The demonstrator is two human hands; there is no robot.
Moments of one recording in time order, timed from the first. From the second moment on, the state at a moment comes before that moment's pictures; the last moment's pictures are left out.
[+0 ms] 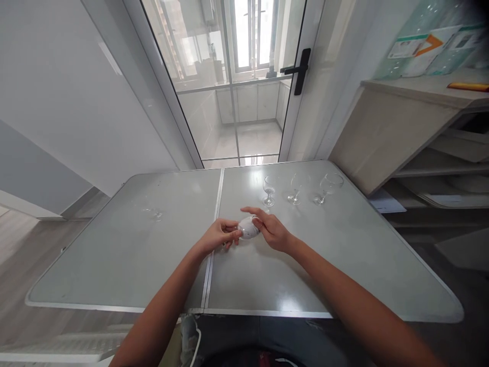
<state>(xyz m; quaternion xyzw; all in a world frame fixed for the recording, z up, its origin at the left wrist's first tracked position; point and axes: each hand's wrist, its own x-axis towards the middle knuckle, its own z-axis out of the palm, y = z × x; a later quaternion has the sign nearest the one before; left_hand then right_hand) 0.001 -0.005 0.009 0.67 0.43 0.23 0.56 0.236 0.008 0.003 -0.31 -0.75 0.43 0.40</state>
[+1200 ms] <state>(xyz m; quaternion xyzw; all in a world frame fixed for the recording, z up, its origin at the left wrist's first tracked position) 0.004 0.024 0.025 0.58 0.40 0.11 0.70 0.239 0.018 -0.002 -0.32 -0.67 0.51 0.43</state>
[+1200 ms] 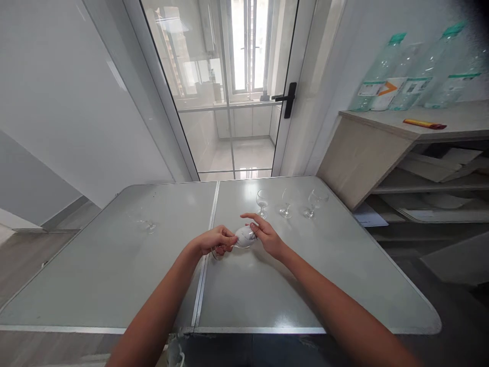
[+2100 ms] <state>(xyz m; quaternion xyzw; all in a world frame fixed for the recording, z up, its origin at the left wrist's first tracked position) 0.023 0.008 -0.006 0.65 0.47 0.31 0.50 0.254 0.033 -0.005 -0.36 -0.70 0.42 0.45</state>
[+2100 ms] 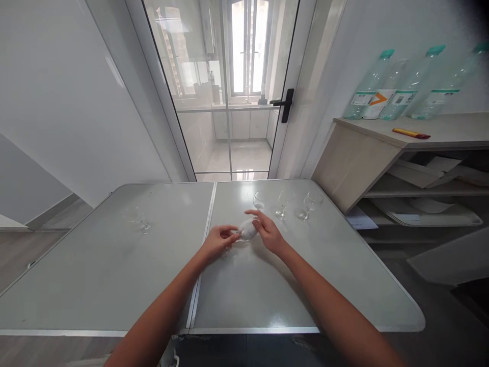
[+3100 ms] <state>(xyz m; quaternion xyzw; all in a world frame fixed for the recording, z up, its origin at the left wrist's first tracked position) 0.015 0.010 -0.023 0.84 0.49 0.21 -0.06 0.237 0.021 0.002 -0.24 -0.92 0.04 0.32</state>
